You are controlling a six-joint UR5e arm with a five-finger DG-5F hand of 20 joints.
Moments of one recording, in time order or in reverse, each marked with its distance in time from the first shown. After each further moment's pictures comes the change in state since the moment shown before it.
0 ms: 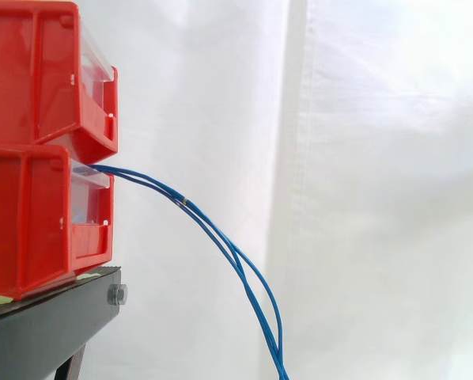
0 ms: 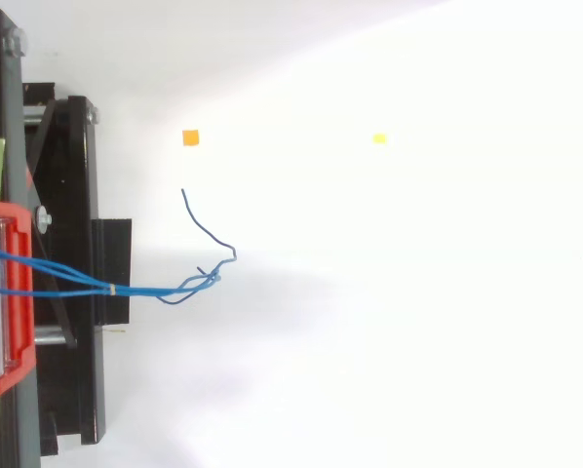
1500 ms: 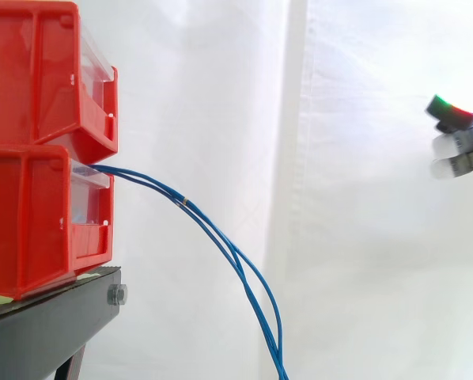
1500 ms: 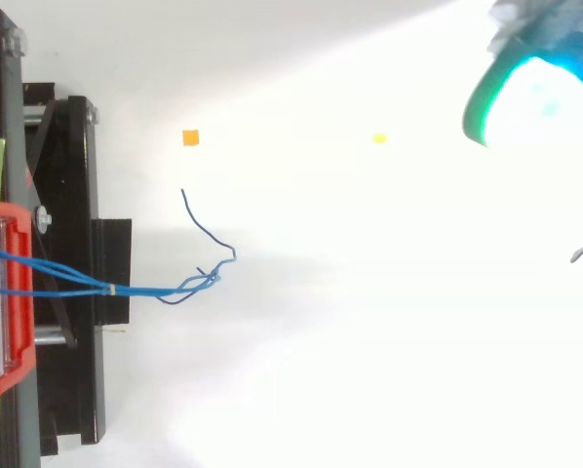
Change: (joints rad) arm 0.038 -0.144 0.010 0.141 0.084 -0.058
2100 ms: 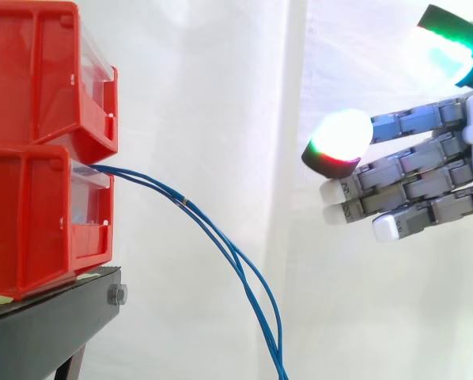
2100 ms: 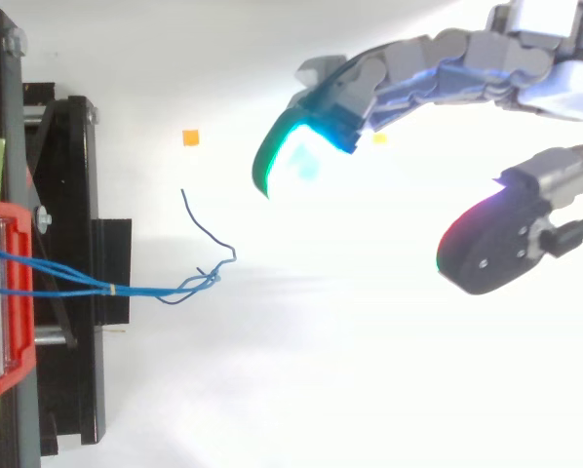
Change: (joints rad) arm 0.055 -0.238 0.178 0.082 0.059 0.020
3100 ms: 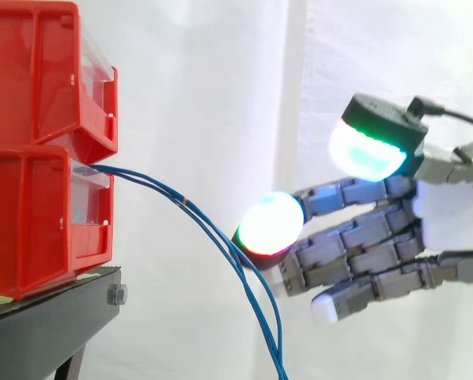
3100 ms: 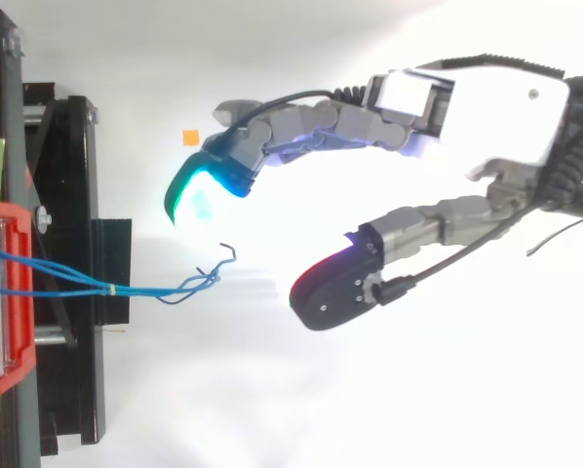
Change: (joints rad) arm 0.052 -0.164 0.074 0.101 0.098 -0.084
